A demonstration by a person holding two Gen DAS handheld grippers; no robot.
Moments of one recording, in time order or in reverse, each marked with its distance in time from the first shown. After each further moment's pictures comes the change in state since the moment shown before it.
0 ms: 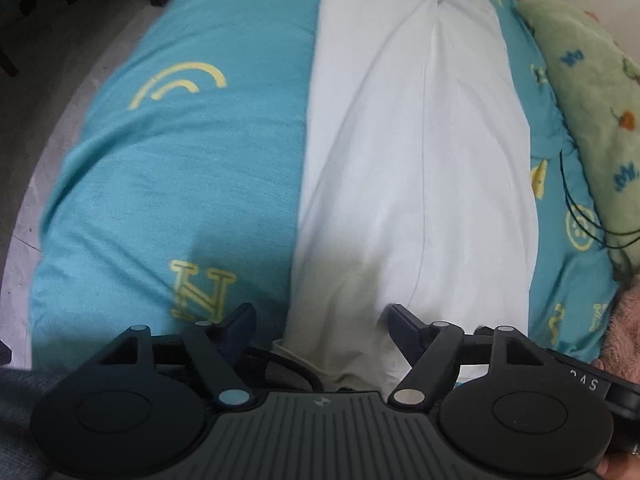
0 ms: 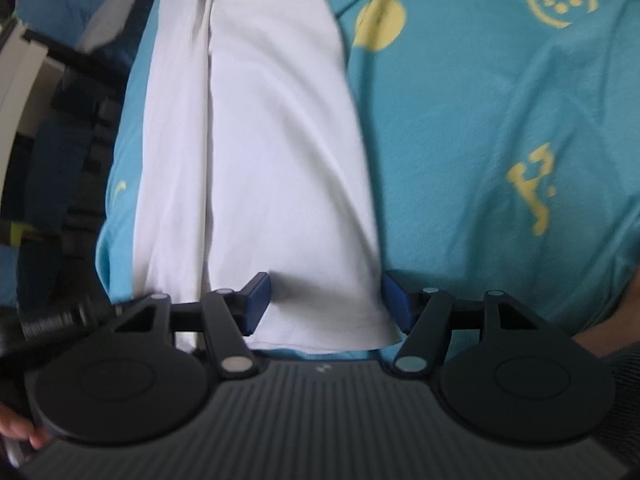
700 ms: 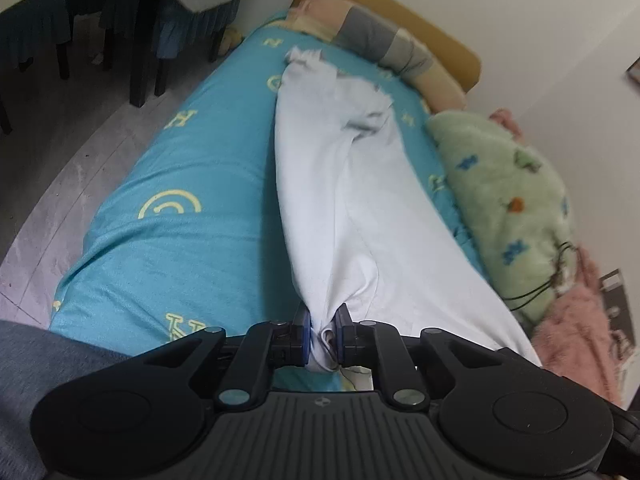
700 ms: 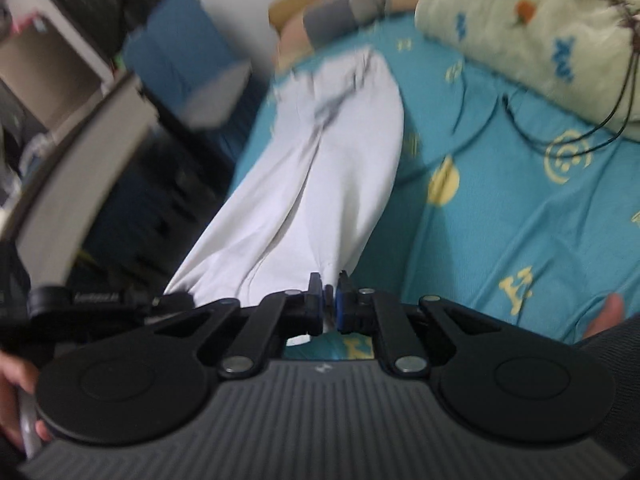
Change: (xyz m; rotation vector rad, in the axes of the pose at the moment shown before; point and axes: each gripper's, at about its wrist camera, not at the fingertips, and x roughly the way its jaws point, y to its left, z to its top) left arm -0.154 -0.018 -0.048 -0.005 -0.391 -0.190; right arm -0.150 0.014 -0.039 -0.134 -0.435 0.198
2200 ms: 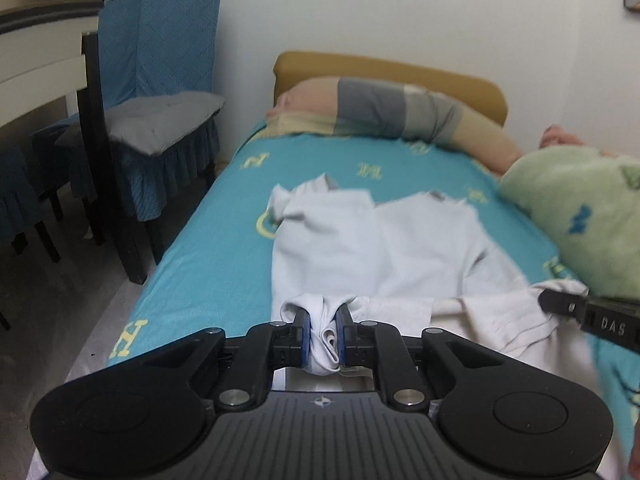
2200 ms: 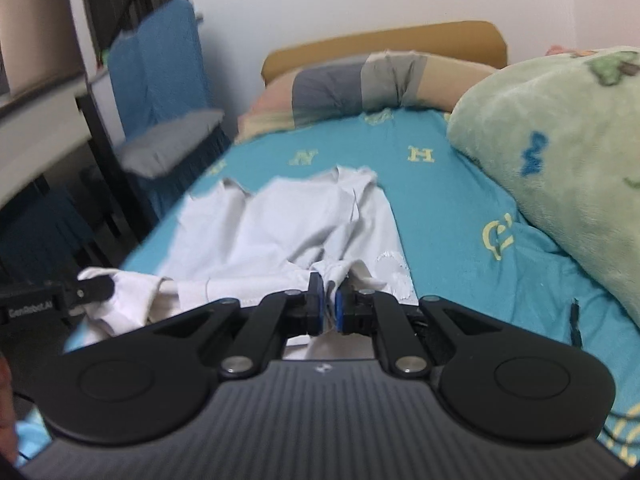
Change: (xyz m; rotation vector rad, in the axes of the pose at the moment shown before) left arm 0.262 -0.001 0.142 0.336 -0.342 0.233; right arm 0.268 -0.037 0.143 -0.364 -0.186 -0.169
